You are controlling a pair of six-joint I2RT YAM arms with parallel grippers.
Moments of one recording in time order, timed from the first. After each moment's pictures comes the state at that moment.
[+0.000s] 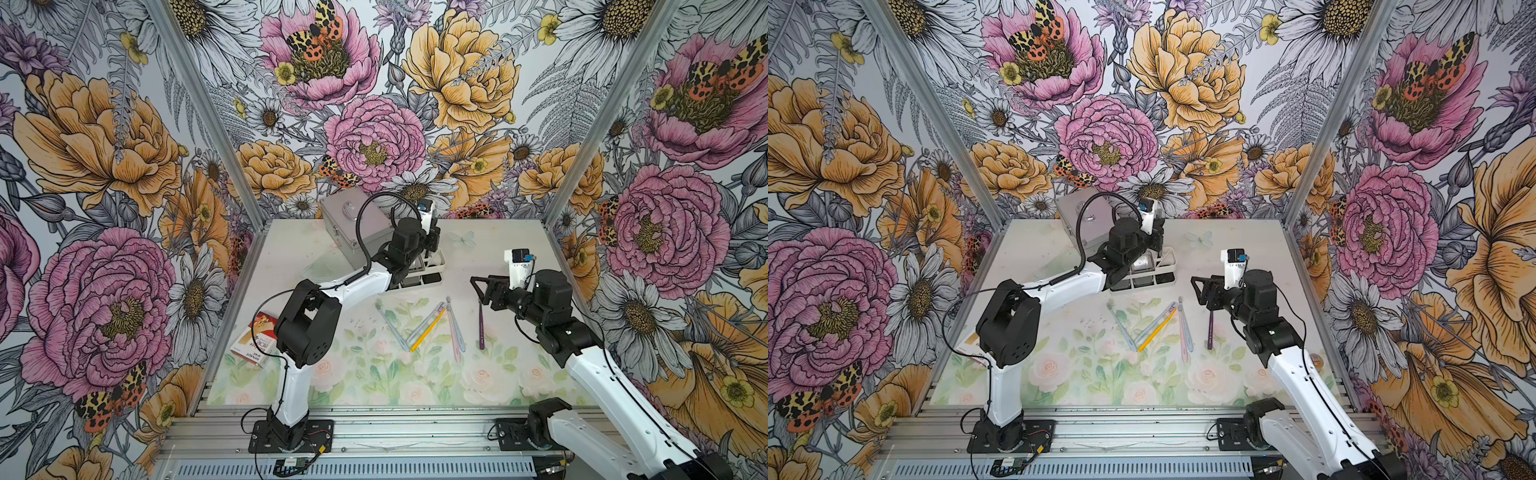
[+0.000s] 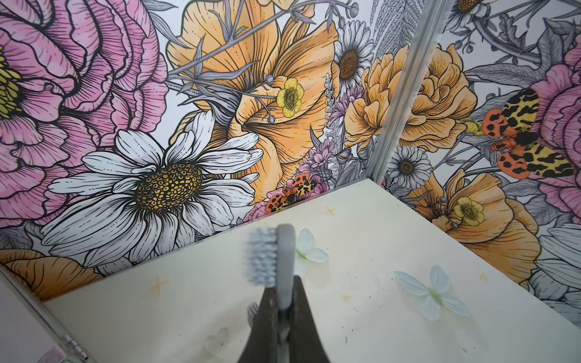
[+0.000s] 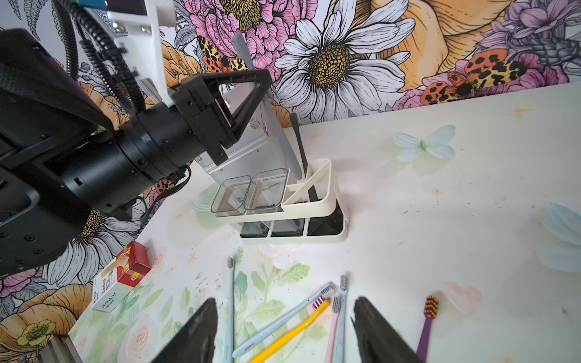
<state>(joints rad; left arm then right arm) -0.68 2.01 1.56 0.30 -0.14 -0.10 0.21 0.89 0.70 -0.19 -0.36 0.34</state>
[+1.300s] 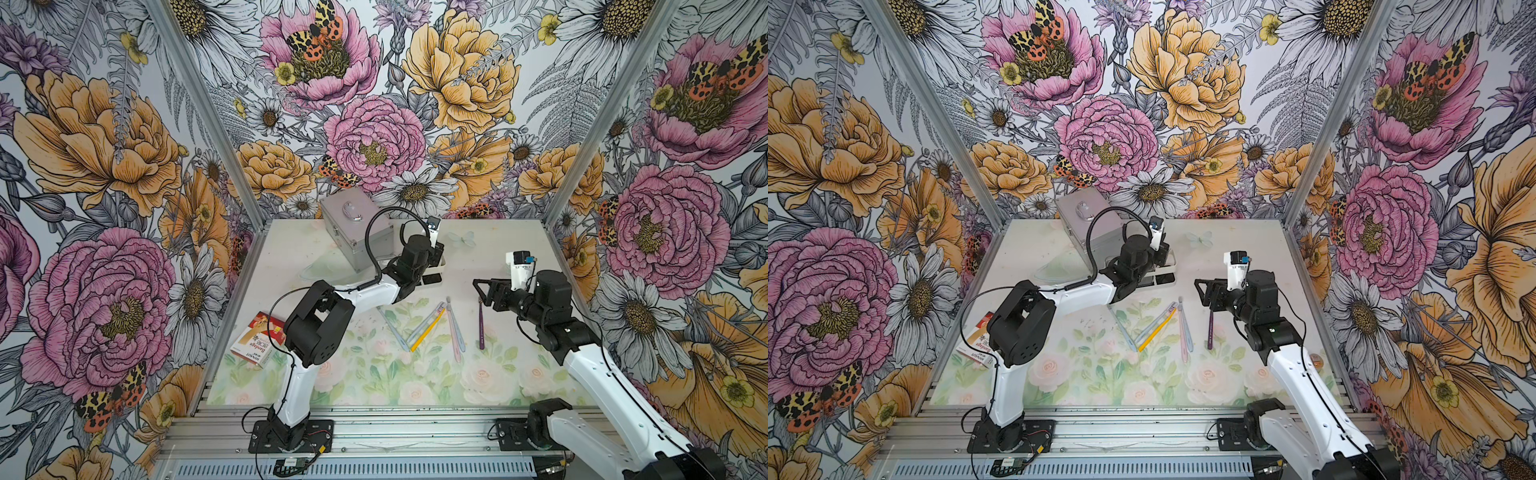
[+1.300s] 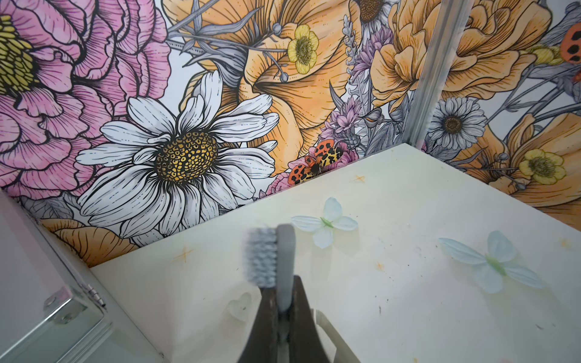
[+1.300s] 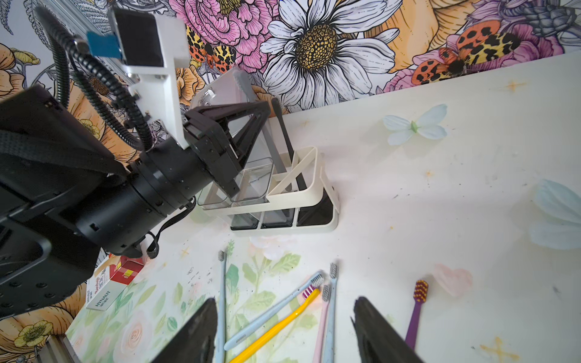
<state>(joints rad) -0.75 2.06 1.46 0.38 -0.32 0.00 0.16 0.92 0.68 -0.19 -0.40 0.34</state>
